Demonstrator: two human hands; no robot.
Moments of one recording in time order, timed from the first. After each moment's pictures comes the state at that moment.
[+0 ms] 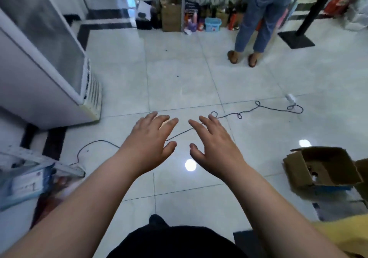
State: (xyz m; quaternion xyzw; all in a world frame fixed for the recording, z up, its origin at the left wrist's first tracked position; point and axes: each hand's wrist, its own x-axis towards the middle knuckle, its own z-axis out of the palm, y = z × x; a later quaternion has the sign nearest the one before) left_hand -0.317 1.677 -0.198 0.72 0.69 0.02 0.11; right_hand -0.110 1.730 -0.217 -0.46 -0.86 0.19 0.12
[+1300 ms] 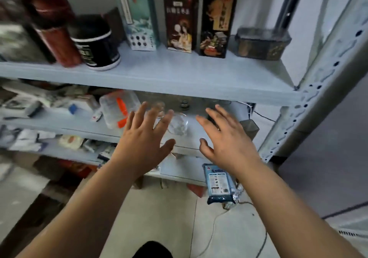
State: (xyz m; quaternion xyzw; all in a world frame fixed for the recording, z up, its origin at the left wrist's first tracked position) left_hand -0.620 1.377 -0.117 -0.17 0.98 -0.01 -0.12; right_hand -0.776 1.560 -0.140 0.51 -0.82 0.17 0.18
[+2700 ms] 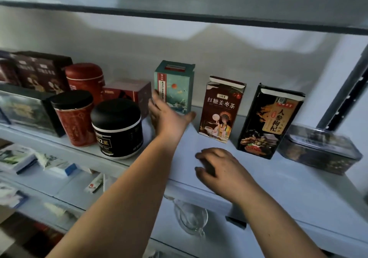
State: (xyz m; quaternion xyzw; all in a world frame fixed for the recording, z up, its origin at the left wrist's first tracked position) left_hand -0.867 1.148 -0.021 -0.41 0.72 0.40 -0.40; right_hand -0.913 1.339 -0.067 0.55 -0.81 0.20 0.01
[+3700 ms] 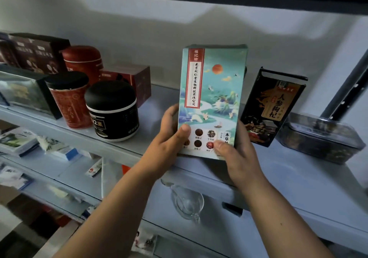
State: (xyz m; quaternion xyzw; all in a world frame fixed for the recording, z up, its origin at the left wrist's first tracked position) left_hand -0.778 1.220 -0.056 -0.07 0.66 0.68 -0.32; right_hand -0.904 1.364 -0.063 0.43 -0.58 0.67 -0.15
